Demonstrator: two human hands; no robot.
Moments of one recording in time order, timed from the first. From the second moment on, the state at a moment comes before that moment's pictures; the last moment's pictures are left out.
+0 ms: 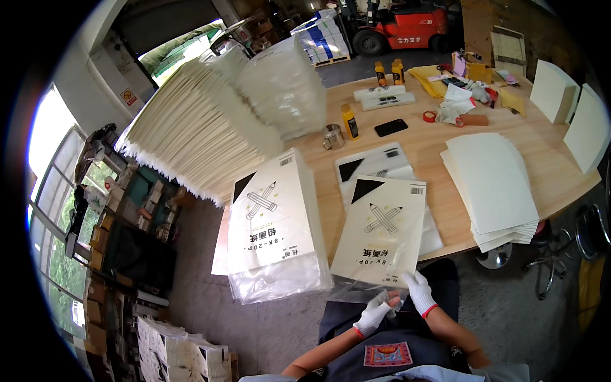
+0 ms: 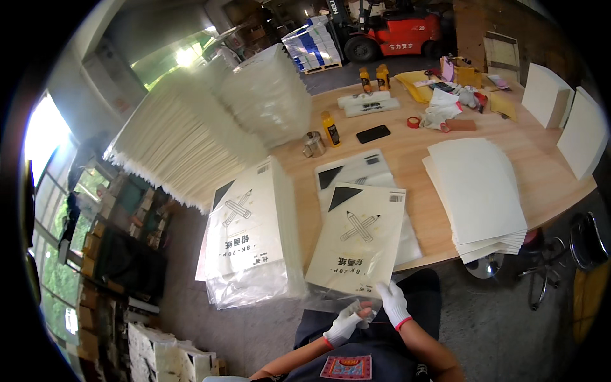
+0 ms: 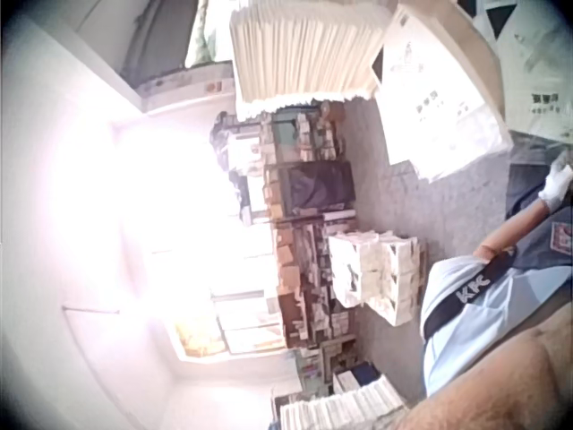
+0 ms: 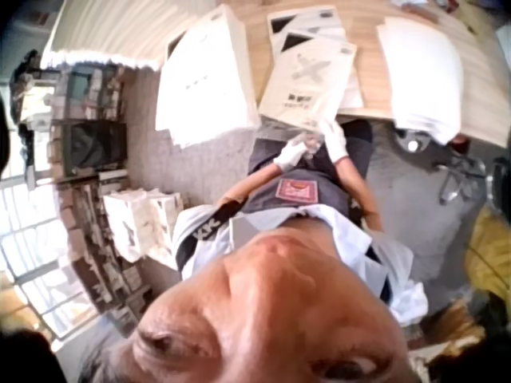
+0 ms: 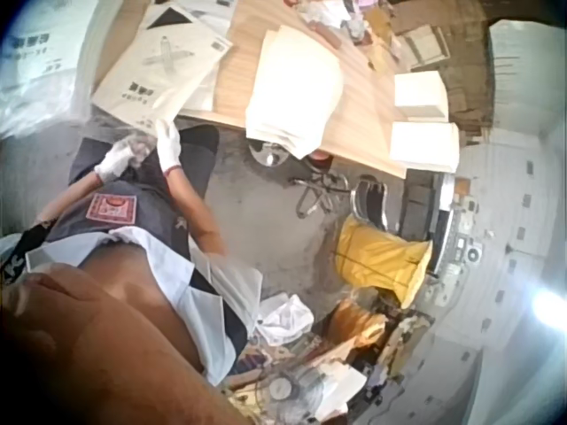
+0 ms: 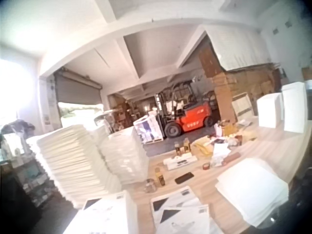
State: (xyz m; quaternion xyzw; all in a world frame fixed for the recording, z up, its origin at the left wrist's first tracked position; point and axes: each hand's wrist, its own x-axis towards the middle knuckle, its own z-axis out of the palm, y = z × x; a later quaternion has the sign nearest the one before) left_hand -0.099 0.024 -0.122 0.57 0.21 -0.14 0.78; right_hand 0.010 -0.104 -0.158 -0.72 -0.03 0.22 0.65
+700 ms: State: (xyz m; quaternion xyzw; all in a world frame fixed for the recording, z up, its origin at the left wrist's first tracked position) left_hand -0.142 0.095 -0.140 0.62 0.21 -0.24 0.72; right_hand 0.043 -0.156 -0.123 -0.54 0.05 0.33 0.77
